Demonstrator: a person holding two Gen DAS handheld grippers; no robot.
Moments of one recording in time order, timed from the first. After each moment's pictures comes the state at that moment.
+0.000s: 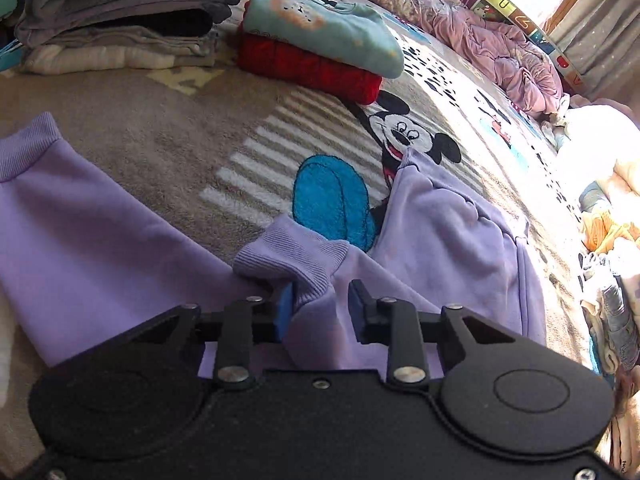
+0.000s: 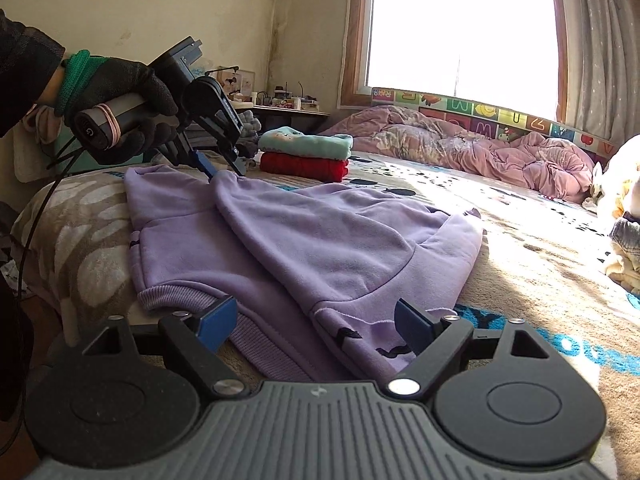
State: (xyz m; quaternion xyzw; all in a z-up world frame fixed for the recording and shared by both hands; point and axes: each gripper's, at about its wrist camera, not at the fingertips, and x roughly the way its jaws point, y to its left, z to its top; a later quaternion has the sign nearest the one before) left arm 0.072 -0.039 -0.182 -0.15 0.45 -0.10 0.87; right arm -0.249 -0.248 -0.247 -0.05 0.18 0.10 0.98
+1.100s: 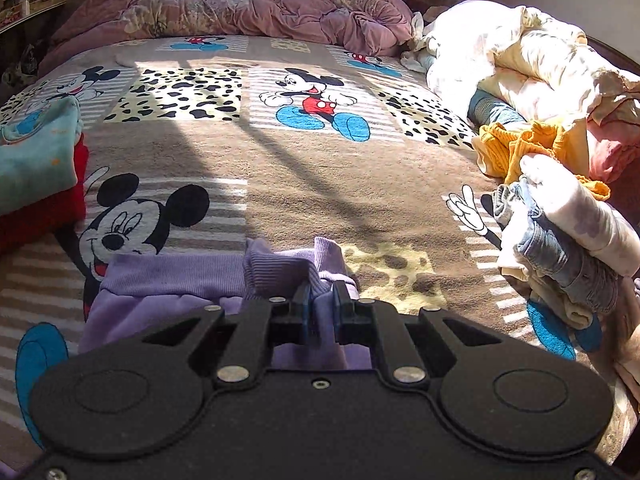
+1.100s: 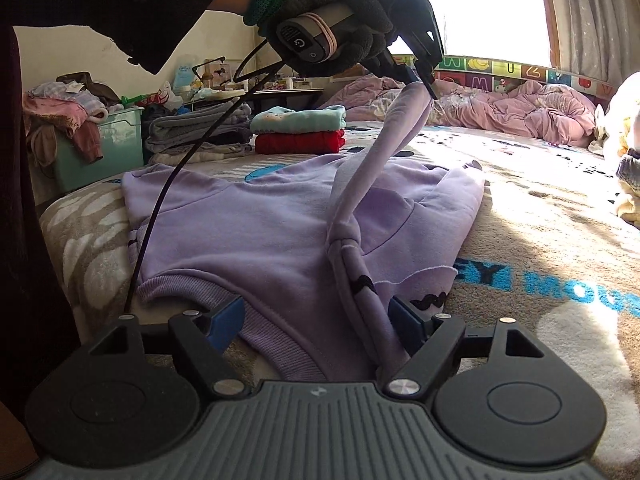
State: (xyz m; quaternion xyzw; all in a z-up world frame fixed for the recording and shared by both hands) left arm 0.135 -0.312 -0.130 0.01 0.40 -0.27 0.87; right arm -0.246 -0.269 -0.257 0.02 0.22 0.11 0.97
